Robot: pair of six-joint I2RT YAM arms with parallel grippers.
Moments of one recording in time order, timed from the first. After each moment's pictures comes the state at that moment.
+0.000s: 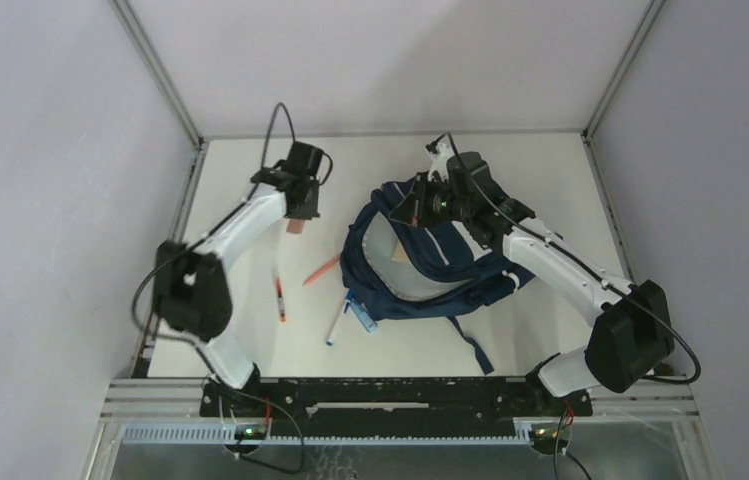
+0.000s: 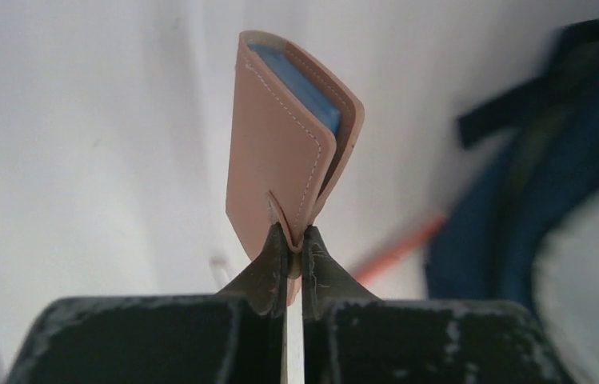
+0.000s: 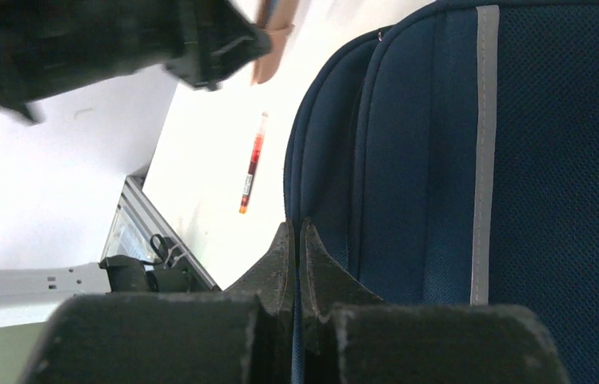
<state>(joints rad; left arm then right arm) -0.38 1.80 1.43 -0.72 -0.35 -0.21 0.58 1.43 1.18 -0.24 -0.36 0.59</state>
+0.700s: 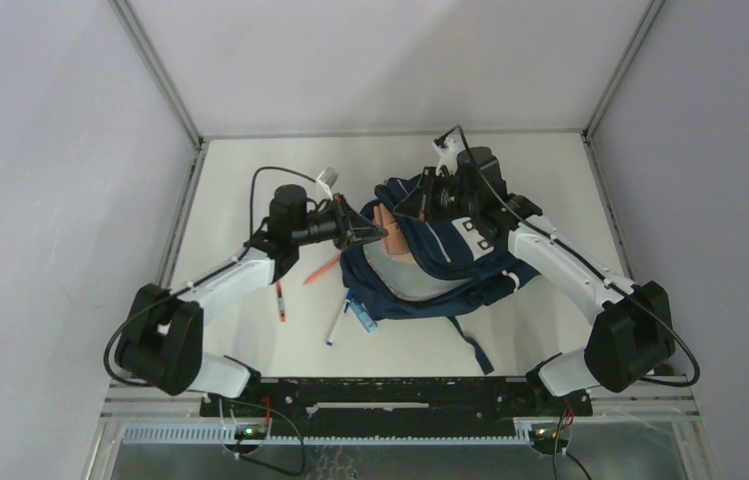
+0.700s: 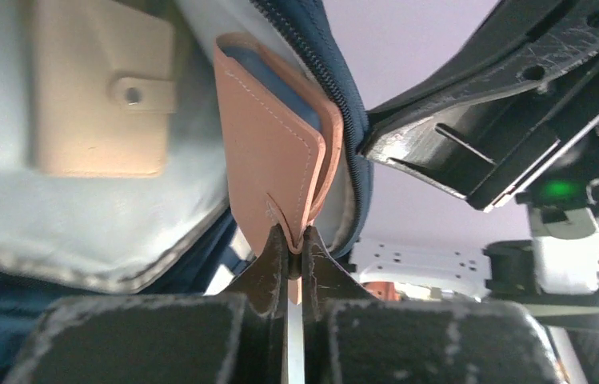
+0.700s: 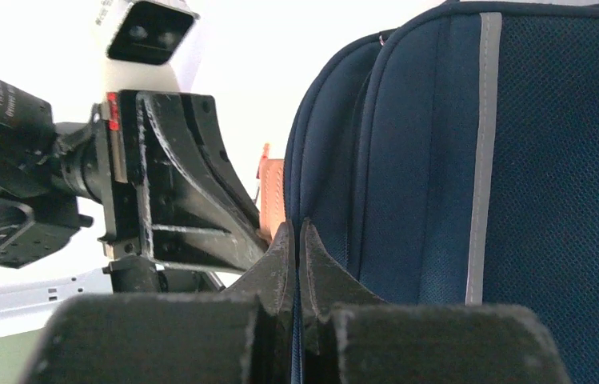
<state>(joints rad) -0.43 1.39 0.81 0.26 0.71 -1.07 0.51 1.43 1.18 -0.23 -0.43 0.59</state>
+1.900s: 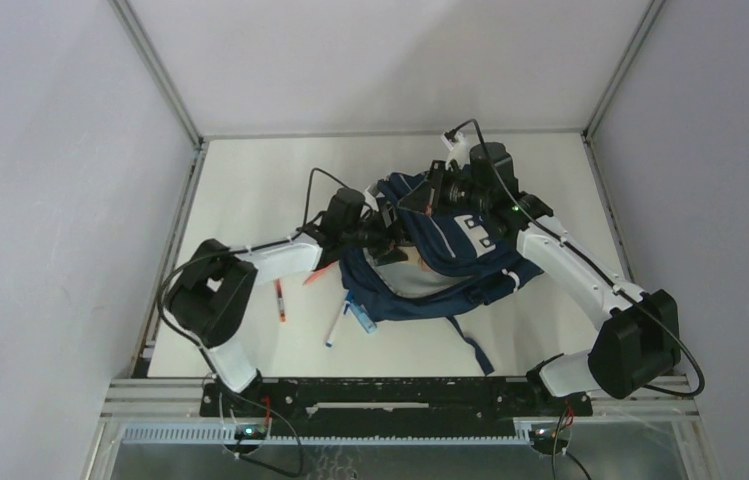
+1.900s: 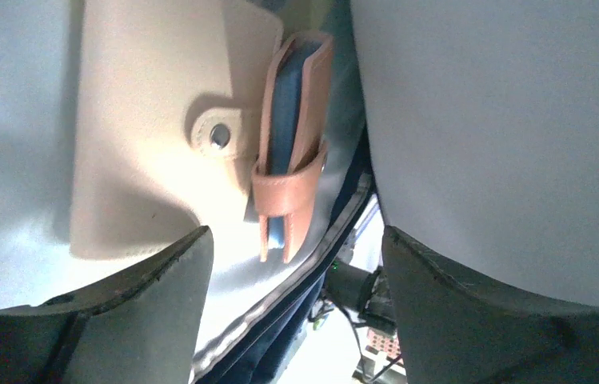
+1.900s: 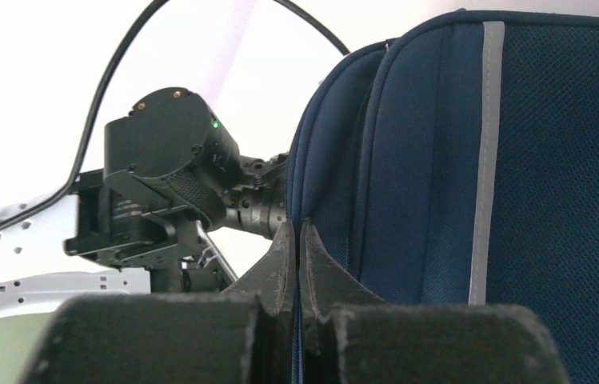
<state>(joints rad) -0.63 1.75 1.00 0.22 0.51 -1.09 0.47 1.40 1.18 -0.20 -0.51 0.62</state>
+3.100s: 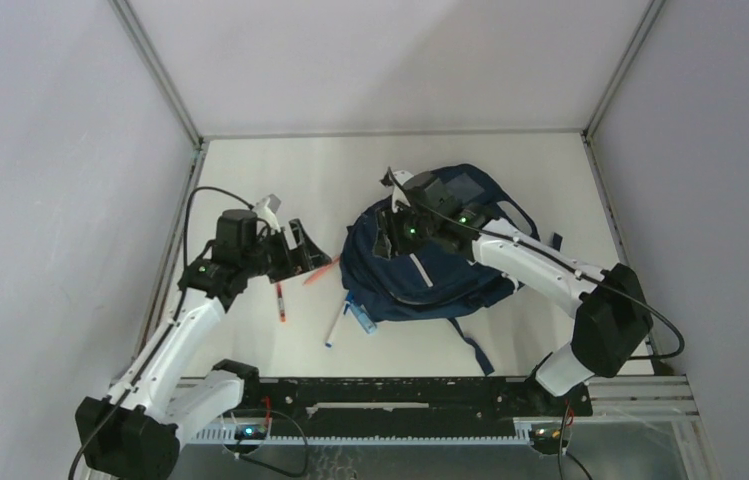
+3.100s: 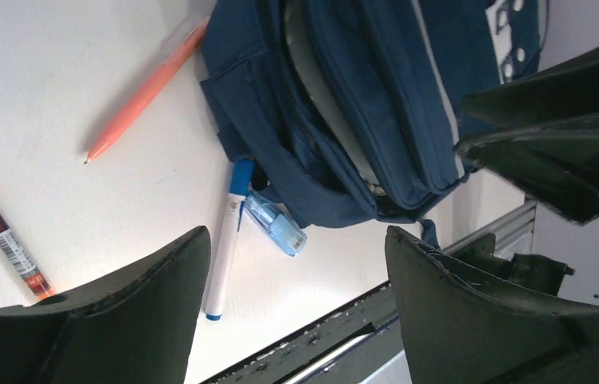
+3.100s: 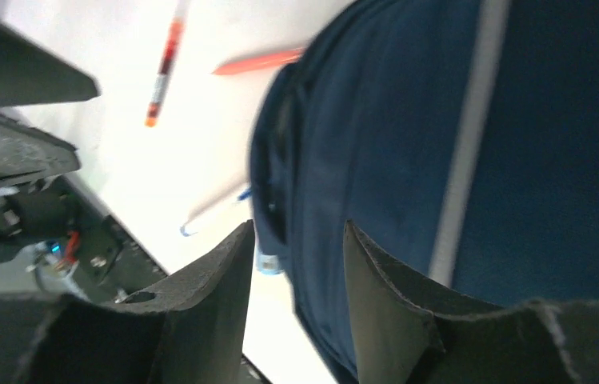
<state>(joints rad) -0.26 0.95 0.80 -0.56 0.38 -0.56 0.74 1.54 1.26 -0.46 -0.24 0.35</state>
